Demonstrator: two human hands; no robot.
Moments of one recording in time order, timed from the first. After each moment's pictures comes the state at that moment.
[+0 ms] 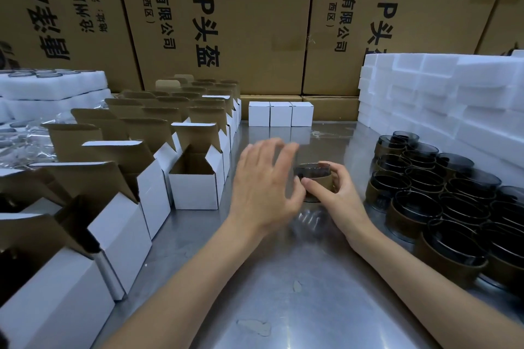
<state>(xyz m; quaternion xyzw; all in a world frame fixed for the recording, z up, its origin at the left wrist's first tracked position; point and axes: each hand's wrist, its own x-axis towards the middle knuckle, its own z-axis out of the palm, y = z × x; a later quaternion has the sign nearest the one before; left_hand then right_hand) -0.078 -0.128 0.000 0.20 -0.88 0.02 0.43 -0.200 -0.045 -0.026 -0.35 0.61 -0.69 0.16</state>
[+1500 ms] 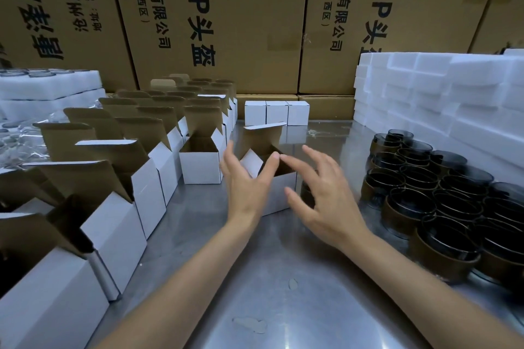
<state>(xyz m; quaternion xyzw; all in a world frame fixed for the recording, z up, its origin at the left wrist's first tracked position) -0.091 -0.141 -0.015 0.31 -0.65 -0.50 0.49 -0.188 -0.035 -0.018 -0.58 0.71 -0.36 -0.17</state>
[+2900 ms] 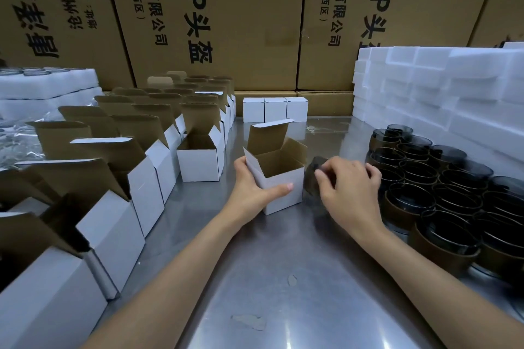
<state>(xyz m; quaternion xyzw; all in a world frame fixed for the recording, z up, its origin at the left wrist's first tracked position) -0.088 -0.164 -0.034 0.26 -0.76 -0.51 0.32 -0.209 -0.030 -0.019 -0.43 0.80 -0.35 -0.20</state>
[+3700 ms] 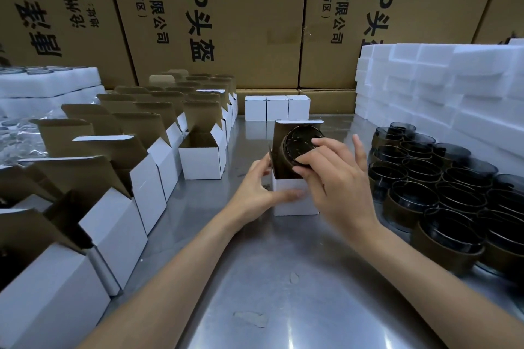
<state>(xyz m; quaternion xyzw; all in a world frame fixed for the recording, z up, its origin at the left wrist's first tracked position) -0.087 -0.161 -0.032 0.17 -0.80 -0.49 0.30 -0.180 -0.028 -0.001 -0.56 0.65 -0.34 -0.39</state>
